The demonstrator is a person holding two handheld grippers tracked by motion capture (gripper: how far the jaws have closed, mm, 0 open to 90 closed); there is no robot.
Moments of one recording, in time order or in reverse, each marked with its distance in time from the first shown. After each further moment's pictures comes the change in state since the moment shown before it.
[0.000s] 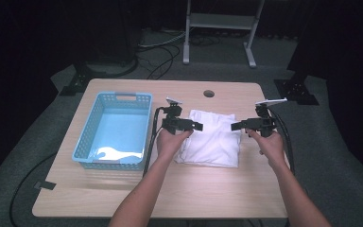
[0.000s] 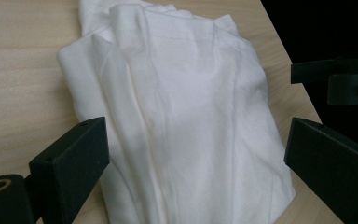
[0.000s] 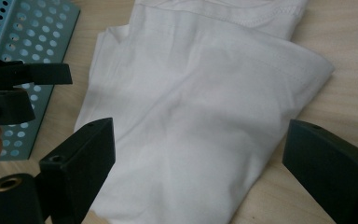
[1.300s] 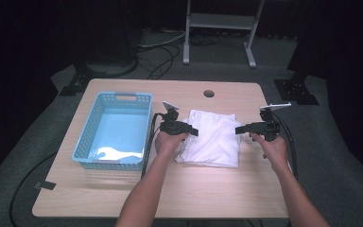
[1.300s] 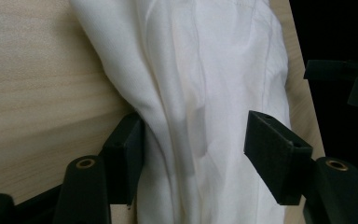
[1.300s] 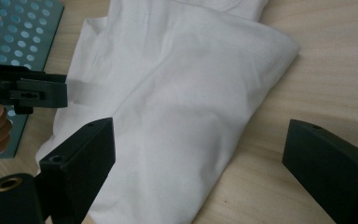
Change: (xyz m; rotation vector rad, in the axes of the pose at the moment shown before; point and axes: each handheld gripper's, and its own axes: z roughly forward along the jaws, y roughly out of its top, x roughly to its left) left arm 0.031 -0.005 0.022 0.118 -0.086 -0.153; right arm -0.018 -0.011 -0.002 -0.007 -0.012 0.015
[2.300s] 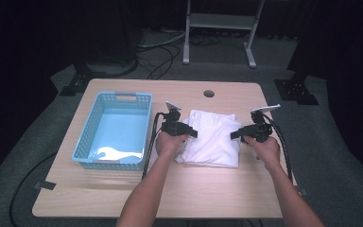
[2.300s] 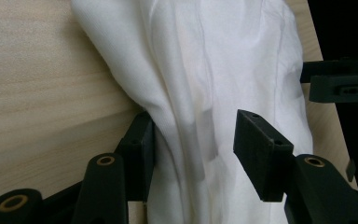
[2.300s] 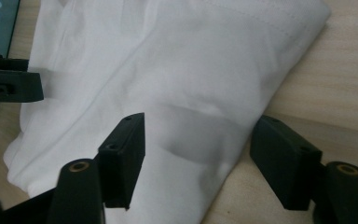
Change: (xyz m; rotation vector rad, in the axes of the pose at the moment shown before) left arm -0.006 -0.001 0.002 0.011 0.068 0.061; right arm 0.003 0.001 0.028 0.096 -0.054 0.024
